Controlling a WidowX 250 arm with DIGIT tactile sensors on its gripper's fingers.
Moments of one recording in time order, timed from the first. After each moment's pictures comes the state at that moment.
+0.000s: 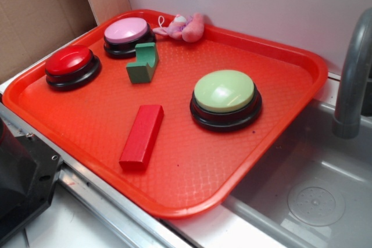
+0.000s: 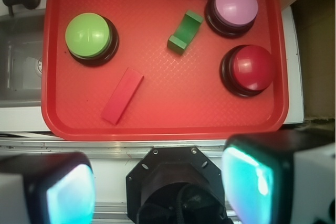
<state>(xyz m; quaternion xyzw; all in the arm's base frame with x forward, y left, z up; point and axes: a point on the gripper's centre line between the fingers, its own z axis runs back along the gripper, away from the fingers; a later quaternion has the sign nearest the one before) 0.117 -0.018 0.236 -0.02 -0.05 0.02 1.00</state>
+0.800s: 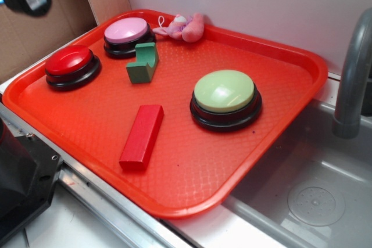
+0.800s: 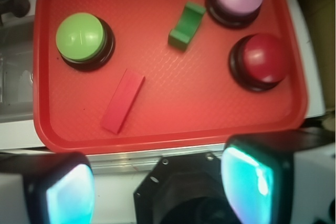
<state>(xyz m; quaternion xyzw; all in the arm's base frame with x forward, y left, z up) 0.116 -0.029 0.192 -0.04 -0.08 0.06 0.99</state>
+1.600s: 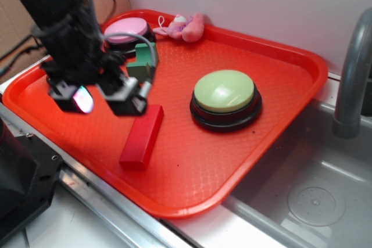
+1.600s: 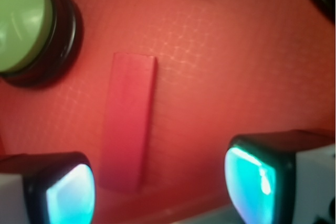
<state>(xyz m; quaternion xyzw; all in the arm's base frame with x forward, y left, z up) 0.146 -0.065 0.058 -0.08 -0.06 0.23 0.97</state>
